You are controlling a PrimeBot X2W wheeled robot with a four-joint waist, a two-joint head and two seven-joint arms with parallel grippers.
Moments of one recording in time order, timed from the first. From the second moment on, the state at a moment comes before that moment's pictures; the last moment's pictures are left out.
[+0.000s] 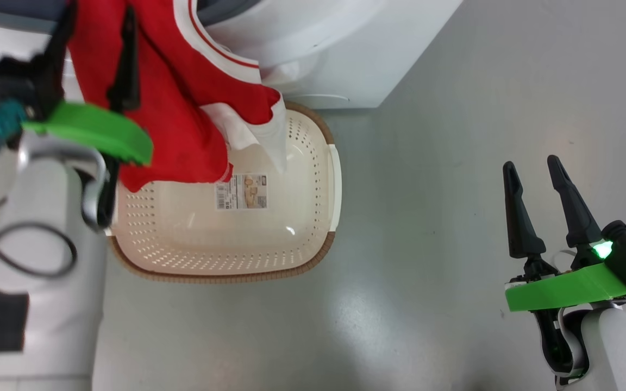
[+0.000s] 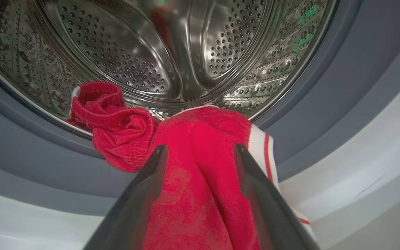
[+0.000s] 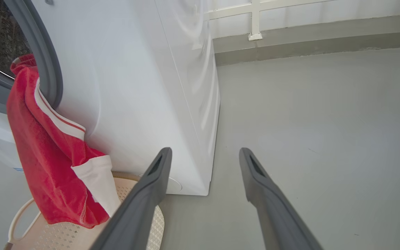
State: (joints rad) left arm -0.90 0.08 -0.02 0.62 -0.13 -0.12 -0.23; right arm -0.21 -0.05 -0.02 0.12 0.33 0.12 -0.26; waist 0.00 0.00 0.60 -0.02
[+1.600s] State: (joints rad) left arm -0.99 0.07 0.01 0.64 -0.16 -0.12 -0.25; right arm -0.25 -0.05 -0.02 0.11 0.35 0.12 -0.26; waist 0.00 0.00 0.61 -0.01
